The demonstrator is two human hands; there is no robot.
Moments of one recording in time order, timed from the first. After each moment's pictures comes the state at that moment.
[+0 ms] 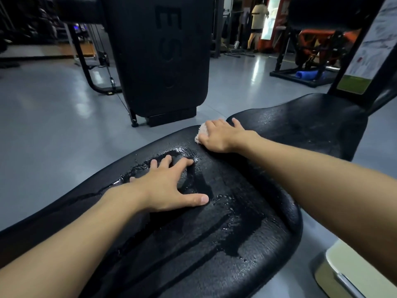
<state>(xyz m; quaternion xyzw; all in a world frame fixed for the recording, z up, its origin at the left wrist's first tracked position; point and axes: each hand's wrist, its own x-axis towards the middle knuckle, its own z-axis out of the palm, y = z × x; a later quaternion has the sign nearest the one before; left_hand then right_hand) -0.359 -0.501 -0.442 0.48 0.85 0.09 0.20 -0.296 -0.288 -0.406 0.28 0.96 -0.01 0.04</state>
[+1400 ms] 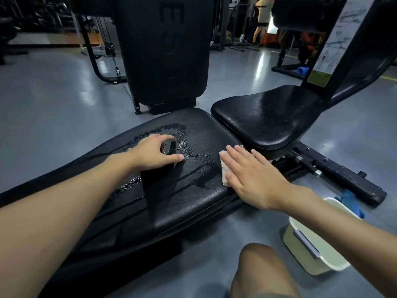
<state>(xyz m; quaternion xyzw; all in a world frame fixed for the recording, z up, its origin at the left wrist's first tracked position) -0.337 -0.531 -0.438 0.45 0.86 0.19 0.13 -0.065 -0.398 -0.425 0.20 0.98 0.01 0.00</state>
